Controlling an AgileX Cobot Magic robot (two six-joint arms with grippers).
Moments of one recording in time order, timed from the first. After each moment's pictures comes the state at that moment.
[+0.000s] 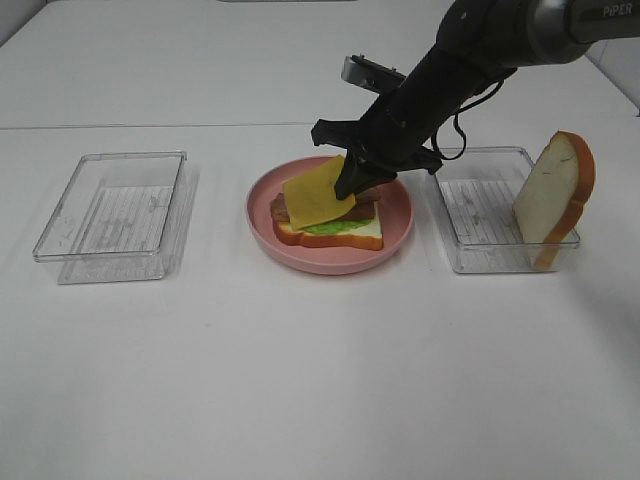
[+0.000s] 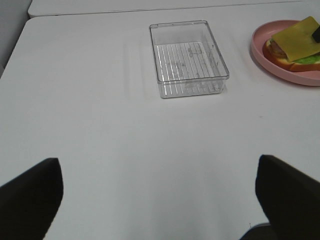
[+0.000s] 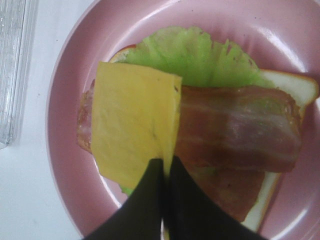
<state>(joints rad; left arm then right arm) 0.04 -0.01 -0.51 -0.10 1.08 0.07 0.32 2.28 -1.71 0.59 0.87 -0.25</state>
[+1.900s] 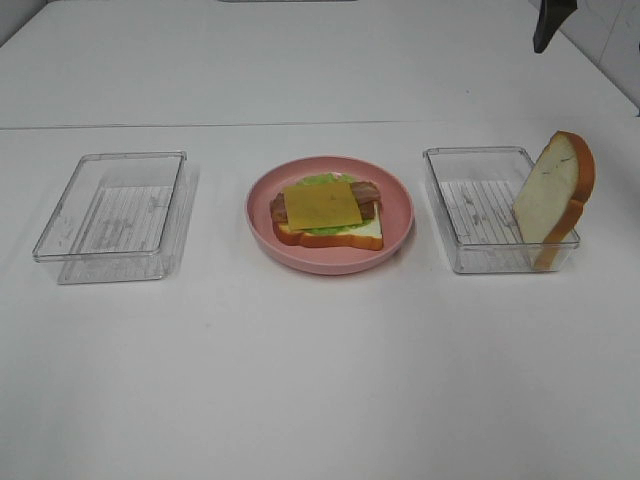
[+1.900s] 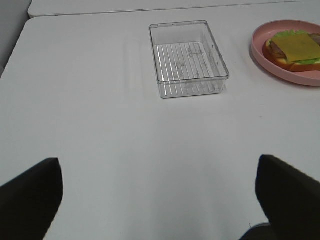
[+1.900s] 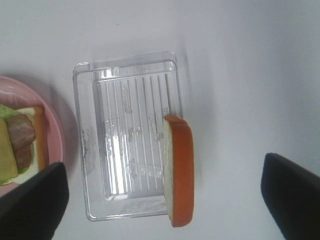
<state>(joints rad) 0.04 -0.01 -0.51 -0.10 1.08 0.07 0.04 1.88 -1.81 0.03 1.22 0.14</state>
